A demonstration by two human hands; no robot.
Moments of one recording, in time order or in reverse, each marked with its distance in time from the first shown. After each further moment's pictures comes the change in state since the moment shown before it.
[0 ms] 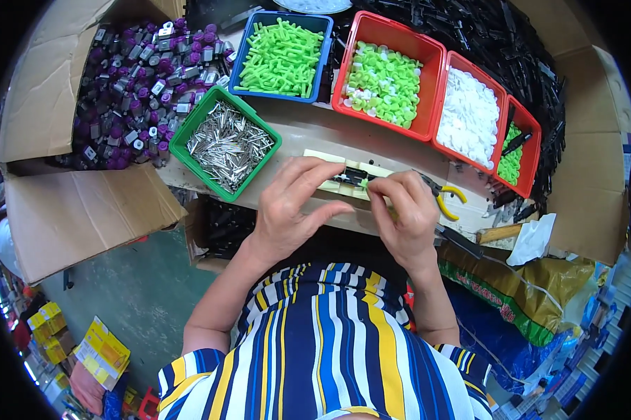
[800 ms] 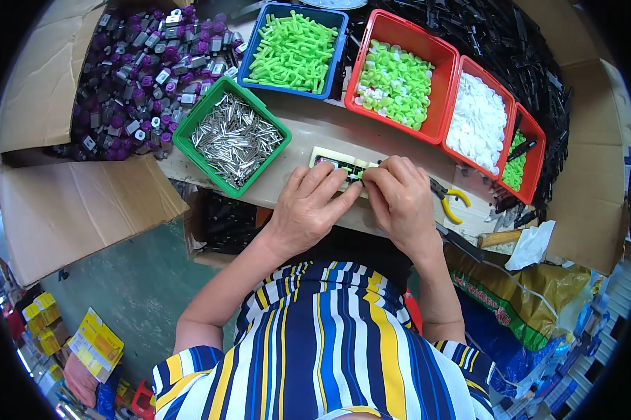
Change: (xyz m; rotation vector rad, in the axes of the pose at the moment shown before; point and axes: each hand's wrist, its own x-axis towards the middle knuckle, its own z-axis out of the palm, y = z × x) left_hand -0.022 -0.027 0.020 0.536 -0.068 0.315; right_hand 0.015 0.009 0.014 -0.079 -0.219 -0.049
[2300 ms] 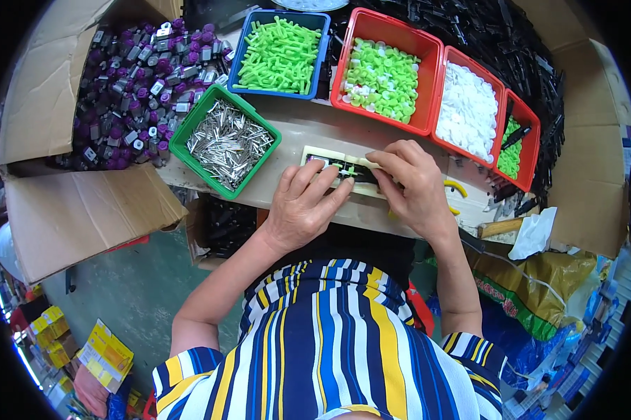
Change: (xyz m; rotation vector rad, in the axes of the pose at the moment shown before) left_hand -0.006 -0.003 0.007 0.074 0.018 0.058; right_hand 0.005 0.024 -0.021 0.108 -0.031 -0.046
